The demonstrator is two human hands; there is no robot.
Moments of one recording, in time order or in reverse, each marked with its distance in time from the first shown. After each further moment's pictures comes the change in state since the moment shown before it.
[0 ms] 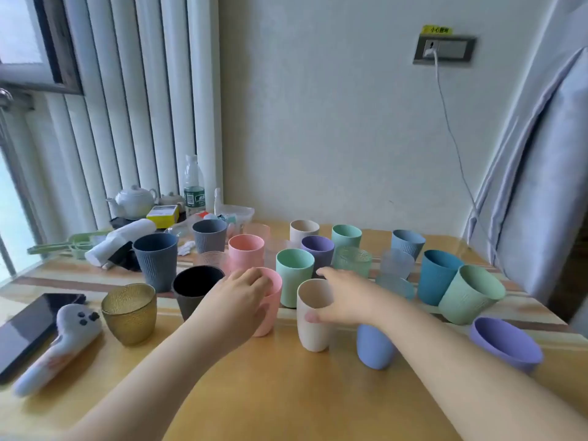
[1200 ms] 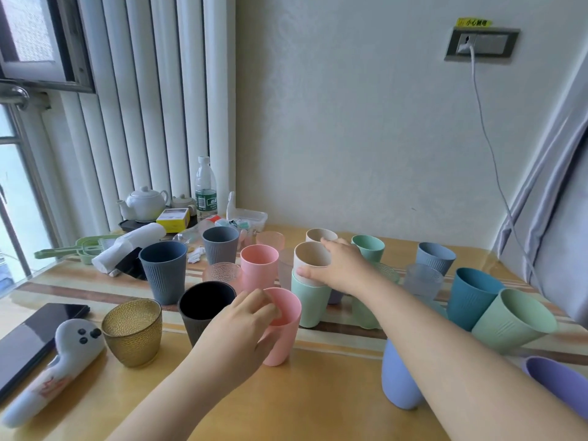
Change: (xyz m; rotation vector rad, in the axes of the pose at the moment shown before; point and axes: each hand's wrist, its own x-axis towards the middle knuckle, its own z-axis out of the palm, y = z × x) left_hand -0.009 -0.015 0.018 -0.273 -0.054 -0.120; right_hand 0.095 -0.013 -0.015 0.296 0.226 0.012
